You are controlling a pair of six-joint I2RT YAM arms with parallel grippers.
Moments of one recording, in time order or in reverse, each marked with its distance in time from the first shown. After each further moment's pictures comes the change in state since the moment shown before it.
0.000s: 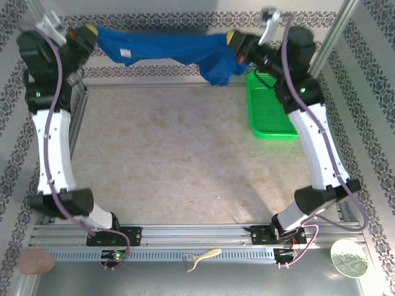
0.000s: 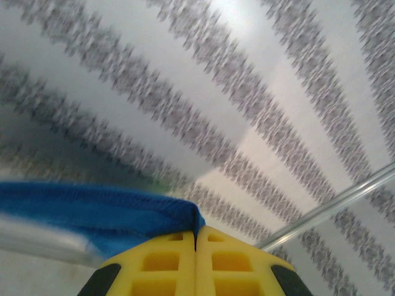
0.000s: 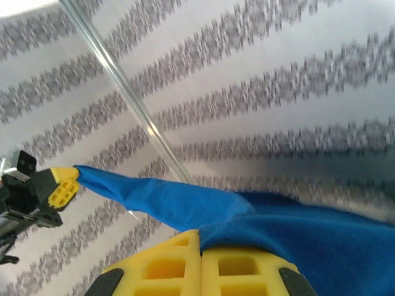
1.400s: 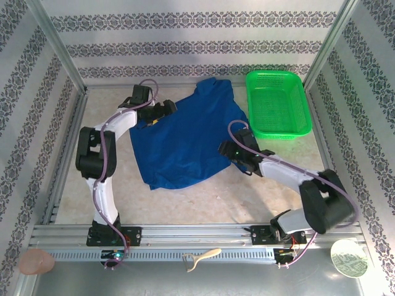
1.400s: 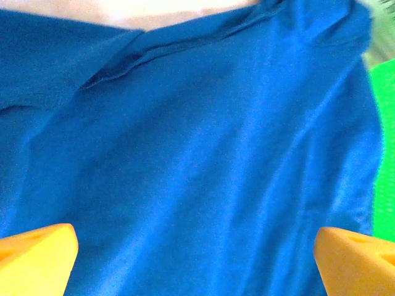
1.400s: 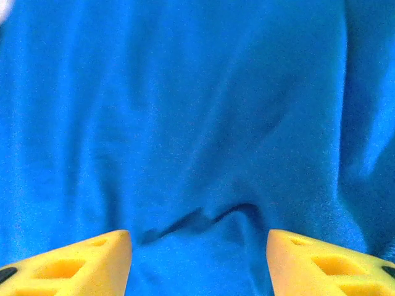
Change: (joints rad) left arm -0.335 0.581 -0.348 0.041 -0.121 0.272; right arm 0.174 -0.098 -1.217 0.238 0.473 0.332
